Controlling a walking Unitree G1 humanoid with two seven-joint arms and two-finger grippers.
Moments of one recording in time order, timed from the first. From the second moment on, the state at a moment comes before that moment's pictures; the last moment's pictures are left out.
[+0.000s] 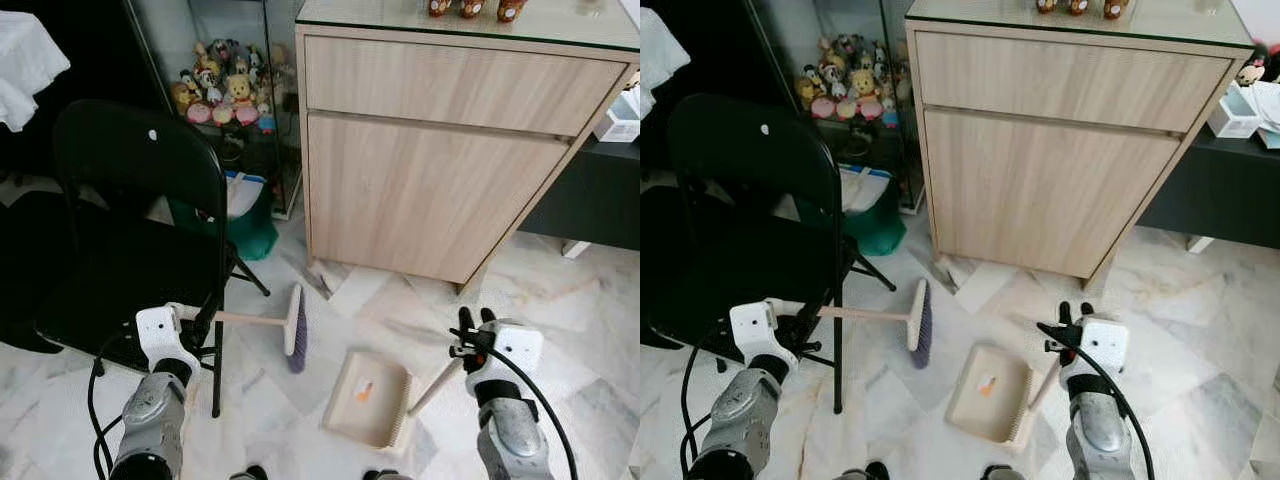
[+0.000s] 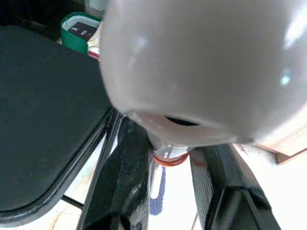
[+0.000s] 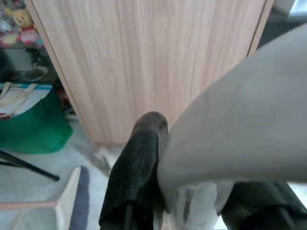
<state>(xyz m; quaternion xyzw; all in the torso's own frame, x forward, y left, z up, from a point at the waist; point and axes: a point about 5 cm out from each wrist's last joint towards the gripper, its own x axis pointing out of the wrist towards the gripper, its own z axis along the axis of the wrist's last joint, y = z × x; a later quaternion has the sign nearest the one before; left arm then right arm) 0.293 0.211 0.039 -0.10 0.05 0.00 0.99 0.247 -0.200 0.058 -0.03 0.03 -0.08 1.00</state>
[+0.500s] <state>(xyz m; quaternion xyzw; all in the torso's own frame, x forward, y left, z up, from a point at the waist) 0.298 0.215 0.054 -0.08 0.03 -0.02 1.00 0.254 -0.196 0.112 -0.05 -0.07 -0.09 0.99</state>
